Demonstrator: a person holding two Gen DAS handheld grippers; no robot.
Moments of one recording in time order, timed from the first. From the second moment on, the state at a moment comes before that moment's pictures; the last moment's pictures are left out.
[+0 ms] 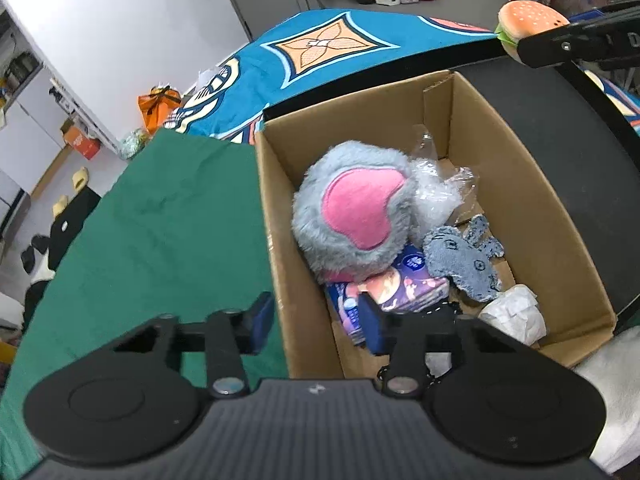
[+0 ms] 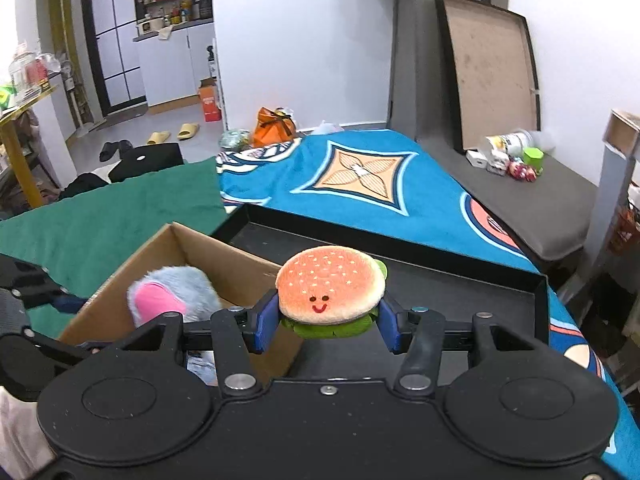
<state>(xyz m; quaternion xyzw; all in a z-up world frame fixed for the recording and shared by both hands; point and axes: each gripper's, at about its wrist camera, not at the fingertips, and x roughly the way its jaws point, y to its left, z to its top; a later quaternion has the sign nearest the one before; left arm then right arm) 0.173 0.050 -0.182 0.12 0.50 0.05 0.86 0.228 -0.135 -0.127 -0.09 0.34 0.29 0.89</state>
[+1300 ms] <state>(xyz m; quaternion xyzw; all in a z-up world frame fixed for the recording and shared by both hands) 0.151 0.082 -0.169 0.02 0.48 0.03 0.88 0.166 -0.085 -0.104 -0.13 0.37 0.31 0.86</state>
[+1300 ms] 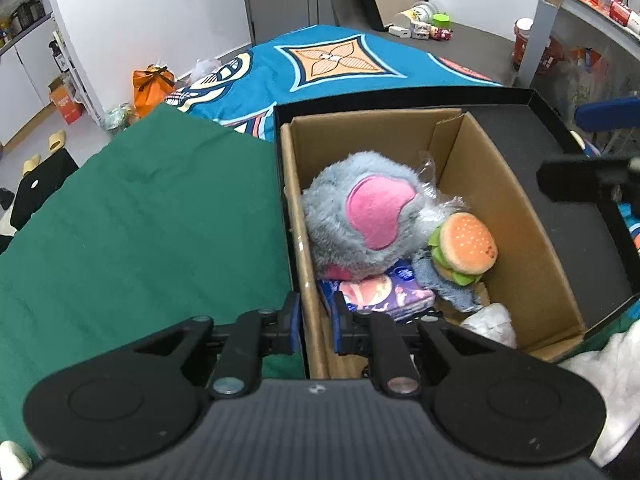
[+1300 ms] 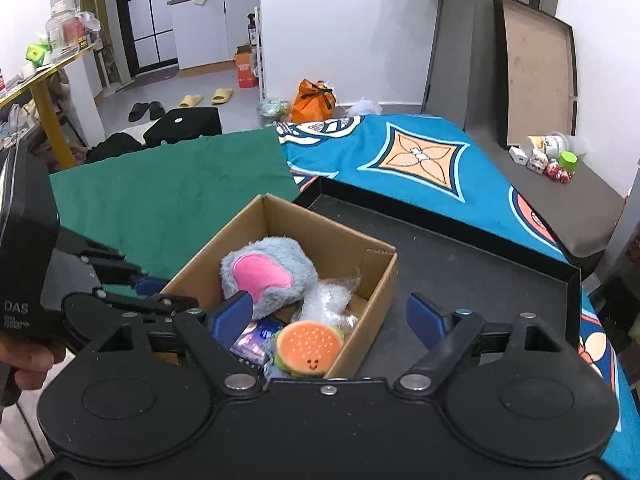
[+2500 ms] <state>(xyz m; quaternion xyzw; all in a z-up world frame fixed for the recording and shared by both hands) 0.078 0.039 -0.005 -0.01 0.39 0.03 0.92 0.111 -0.232 -0.025 0.02 0.38 0.26 0.89</state>
